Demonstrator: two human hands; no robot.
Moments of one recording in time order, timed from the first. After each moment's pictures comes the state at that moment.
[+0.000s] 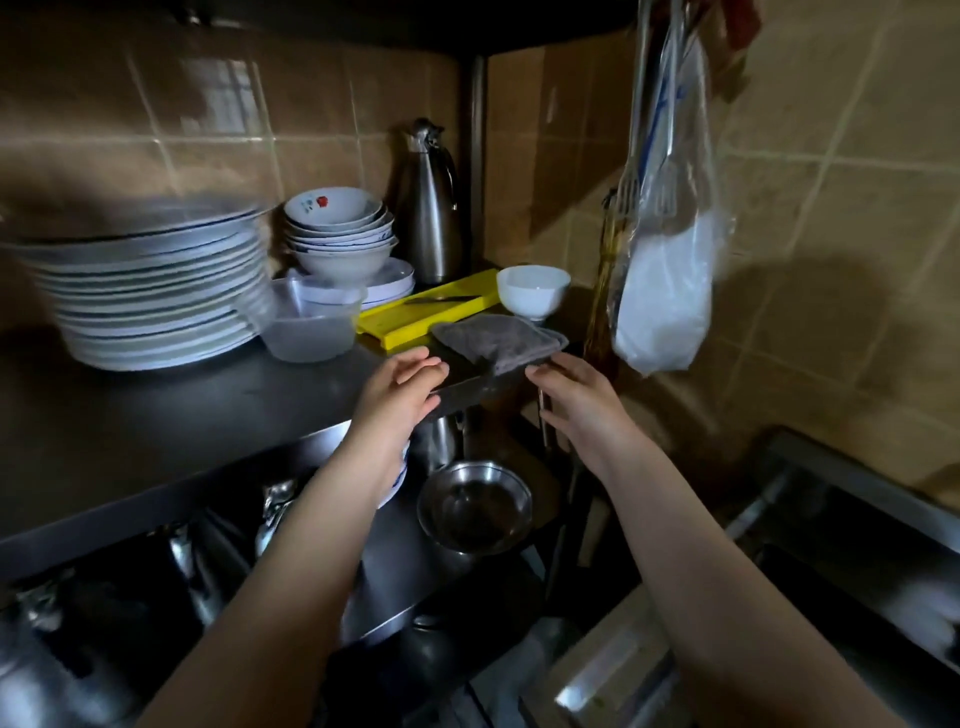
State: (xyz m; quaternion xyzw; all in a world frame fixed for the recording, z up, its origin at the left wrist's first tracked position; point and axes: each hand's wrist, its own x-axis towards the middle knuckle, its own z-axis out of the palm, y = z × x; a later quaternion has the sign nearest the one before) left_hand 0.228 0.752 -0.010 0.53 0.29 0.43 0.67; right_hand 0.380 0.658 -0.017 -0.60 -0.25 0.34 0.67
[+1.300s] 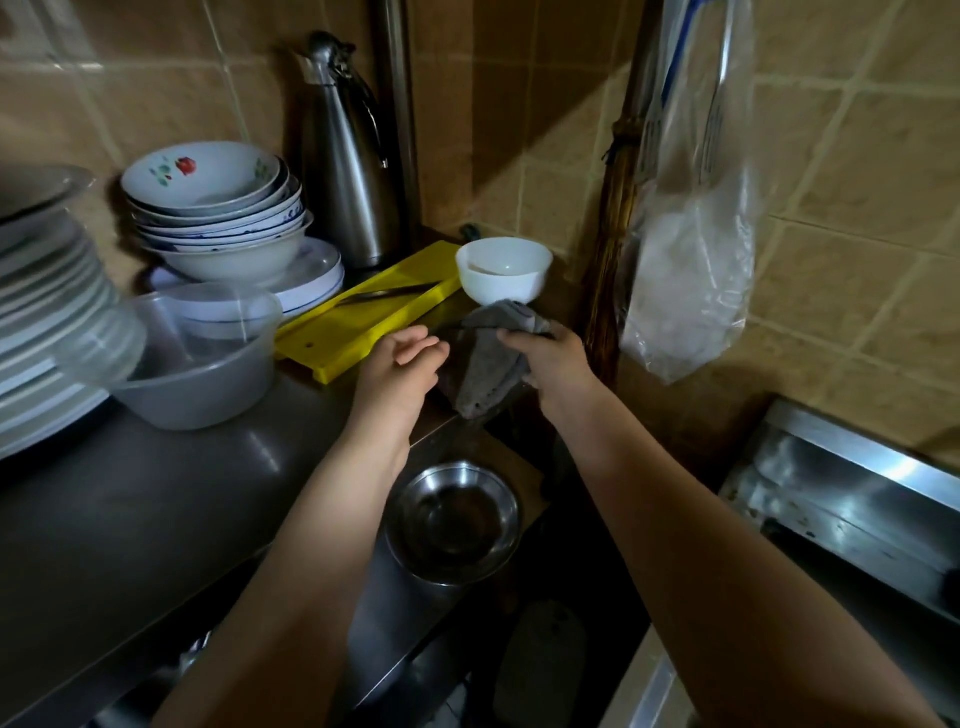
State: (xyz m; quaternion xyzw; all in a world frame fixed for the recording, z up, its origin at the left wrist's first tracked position) left_hand 0.330 0.878 -0.035 0.57 0.28 0.36 0.69; right_hand 0.463 0.802 -0.038 -0.64 -0.12 0.24 0.72
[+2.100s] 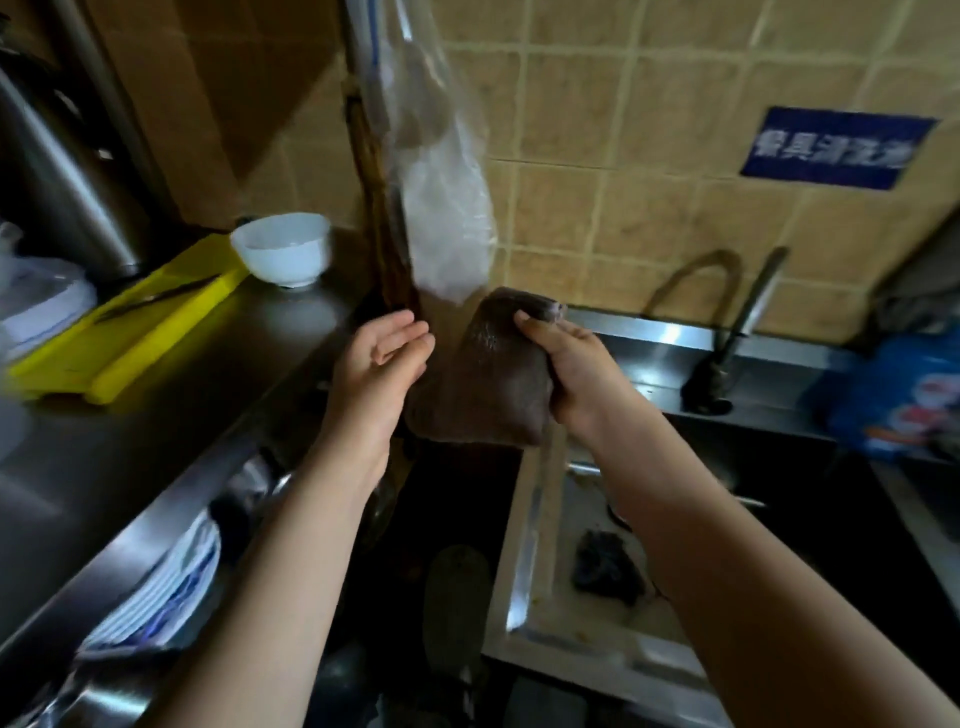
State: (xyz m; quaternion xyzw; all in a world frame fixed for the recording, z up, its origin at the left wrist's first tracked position) left_hand 0.327 0.745 -0.031 0.61 0.09 0.23 0.76; right_hand 0.396 0.597 -0.026 -0.52 -0.01 0.16 0.84
